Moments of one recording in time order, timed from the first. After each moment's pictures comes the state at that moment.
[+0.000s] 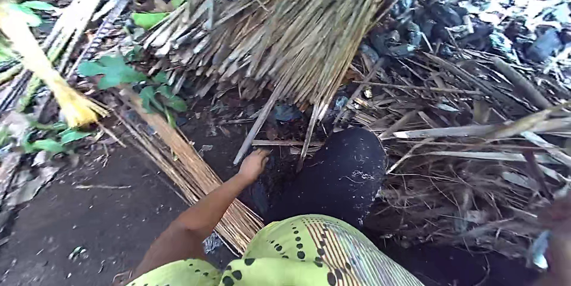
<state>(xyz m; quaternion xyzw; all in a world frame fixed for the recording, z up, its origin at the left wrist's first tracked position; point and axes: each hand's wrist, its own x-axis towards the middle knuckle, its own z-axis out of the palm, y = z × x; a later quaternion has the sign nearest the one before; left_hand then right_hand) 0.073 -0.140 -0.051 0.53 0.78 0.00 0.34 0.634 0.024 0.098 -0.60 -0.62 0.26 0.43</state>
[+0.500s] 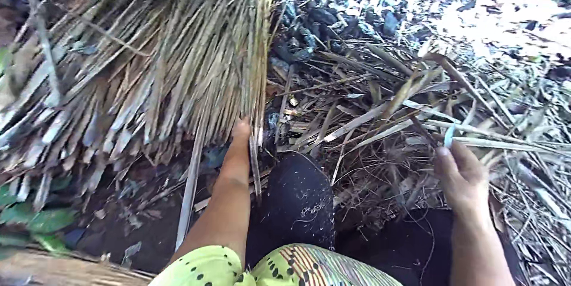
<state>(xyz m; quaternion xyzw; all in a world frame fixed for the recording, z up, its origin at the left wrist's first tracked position) 0.136 0.194 -0.106 0.52 0.81 0.01 0.29 0.607 0.011 0.112 -0.69 -0.58 0.20 0.39</state>
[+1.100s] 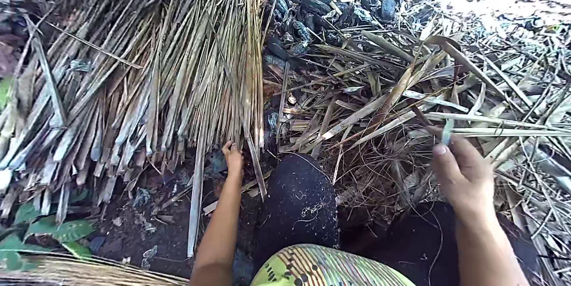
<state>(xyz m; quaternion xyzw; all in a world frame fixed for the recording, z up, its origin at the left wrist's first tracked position) 0.145 0.086 -0.071 0.22 0.79 0.40 0.40 0.591 0.007 0.114 -0.64 -0.61 0.21 0.42</state>
